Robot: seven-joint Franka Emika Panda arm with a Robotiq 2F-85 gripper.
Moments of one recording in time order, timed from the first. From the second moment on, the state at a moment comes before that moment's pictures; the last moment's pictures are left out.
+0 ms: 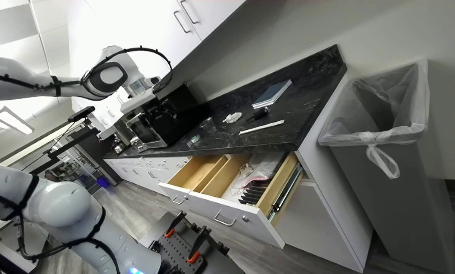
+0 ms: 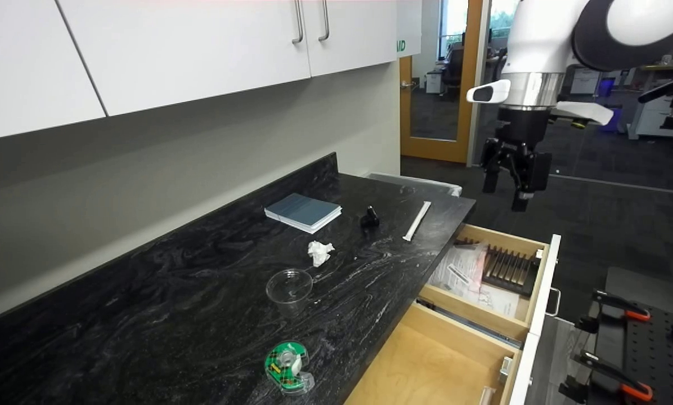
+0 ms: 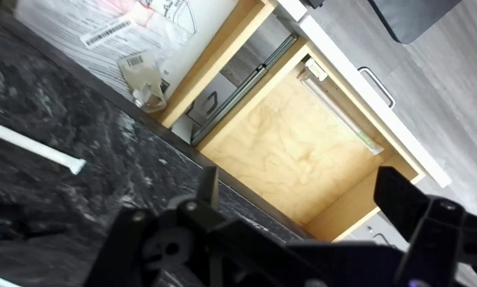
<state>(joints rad) 0.26 -0.46 -0.04 -2.48 0.13 2.09 -0.66</state>
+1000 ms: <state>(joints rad) 0.35 -0.29 0.10 -2.48 0.12 2.28 -0.77</state>
